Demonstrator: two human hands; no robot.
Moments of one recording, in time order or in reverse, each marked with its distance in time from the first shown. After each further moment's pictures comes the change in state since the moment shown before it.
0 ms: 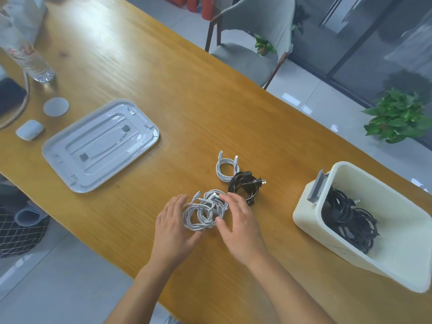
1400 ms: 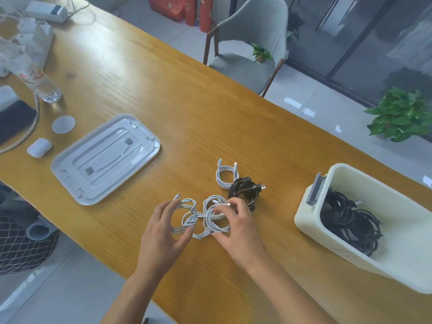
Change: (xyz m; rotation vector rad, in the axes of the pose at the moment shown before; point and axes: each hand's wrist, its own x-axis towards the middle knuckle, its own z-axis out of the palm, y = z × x) left_hand 0.000 0.012 -0.055 -0.080 0.073 -0.008; right_hand 0.004 0.003 0.004 -0.097 0.045 -0.111
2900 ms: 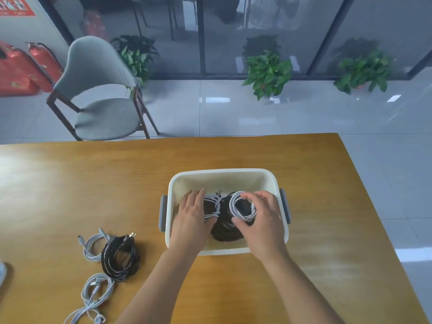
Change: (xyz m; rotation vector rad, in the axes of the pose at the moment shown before) left_hand 0.066 0.304 0.233 0.325 -0.505 0.524; right_hand -0.120 0.221 -0.190 0.250 0.674 0.602
